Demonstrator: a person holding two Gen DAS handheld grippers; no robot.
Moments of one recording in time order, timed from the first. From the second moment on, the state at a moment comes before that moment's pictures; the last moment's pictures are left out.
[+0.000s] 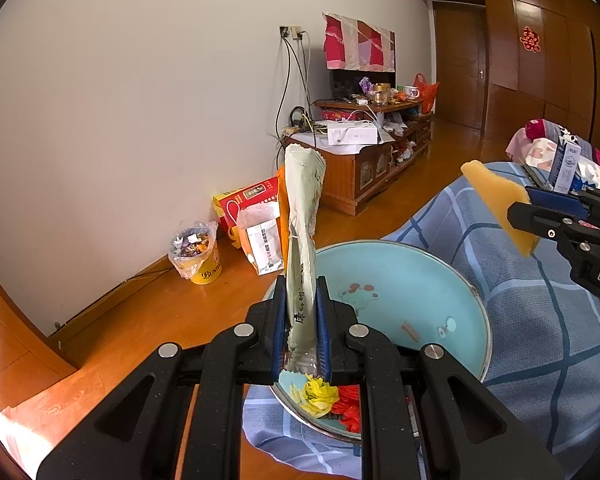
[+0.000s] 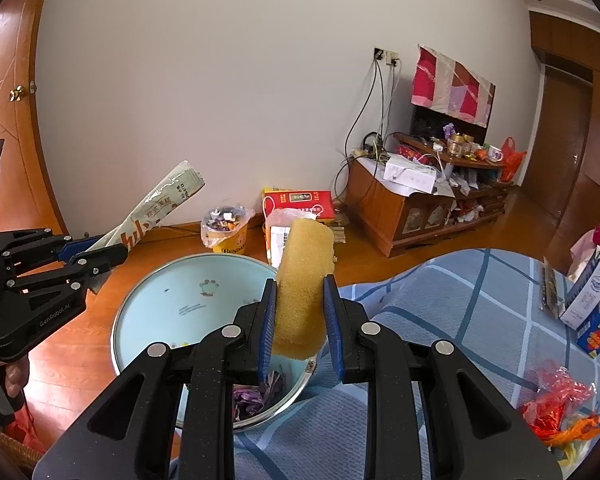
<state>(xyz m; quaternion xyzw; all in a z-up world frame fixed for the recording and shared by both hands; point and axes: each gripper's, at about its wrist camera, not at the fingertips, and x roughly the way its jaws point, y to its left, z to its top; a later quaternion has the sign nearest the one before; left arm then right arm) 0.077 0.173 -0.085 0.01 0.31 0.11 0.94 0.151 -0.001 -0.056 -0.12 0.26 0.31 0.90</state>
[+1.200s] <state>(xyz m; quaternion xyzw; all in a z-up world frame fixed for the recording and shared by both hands) 0.085 0.142 -0.117 0.02 0.34 0.07 0.94 0.141 -0.031 -0.068 -0.13 0.28 0.29 0.91</state>
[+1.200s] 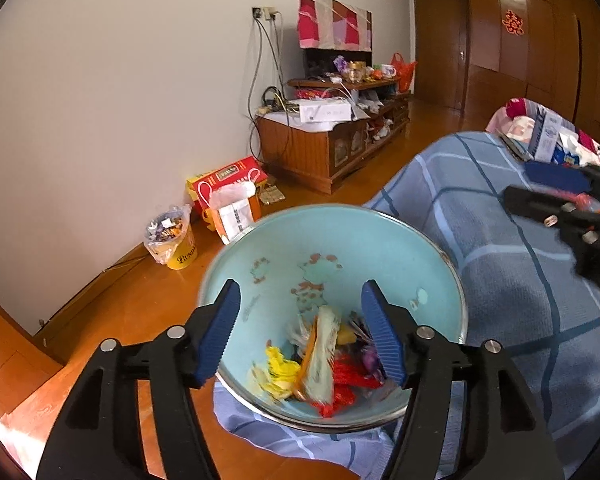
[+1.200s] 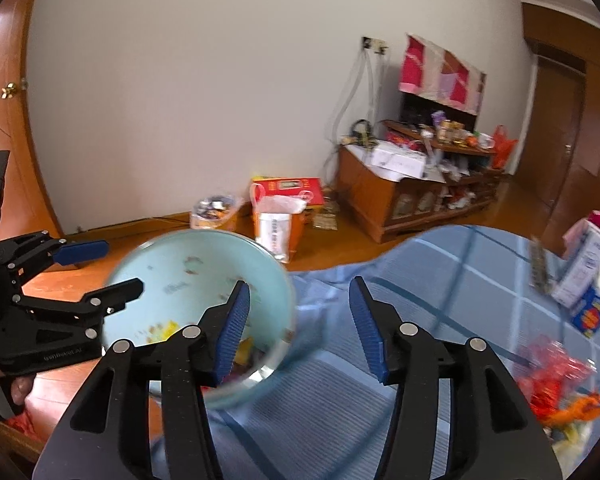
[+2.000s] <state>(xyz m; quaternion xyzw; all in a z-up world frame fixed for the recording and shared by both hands) 0.107 0.055 -0.143 0.06 0.36 0.02 0.93 0.098 -0.271 -0.088 -0.03 0.29 0.07 0.95</state>
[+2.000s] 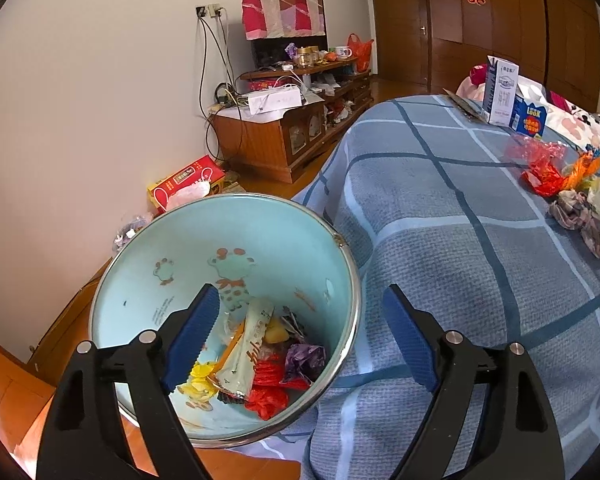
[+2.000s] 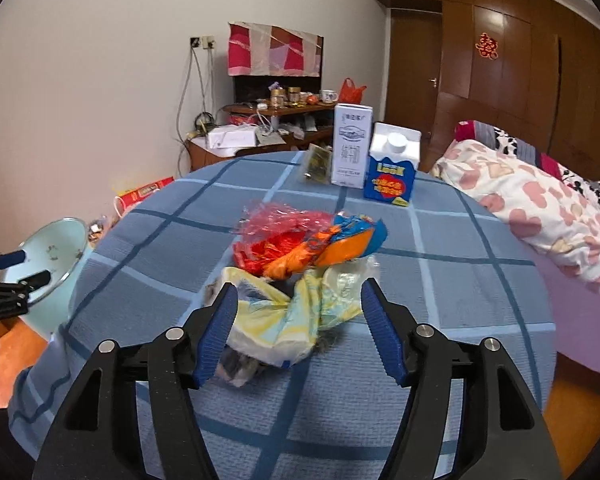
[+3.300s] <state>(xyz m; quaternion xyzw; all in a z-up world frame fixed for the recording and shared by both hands) 0.123 -0.013 -0.110 0.06 0.33 -0.05 0.94 0.105 -0.329 -0.101 0.04 0.38 0.04 0.92</state>
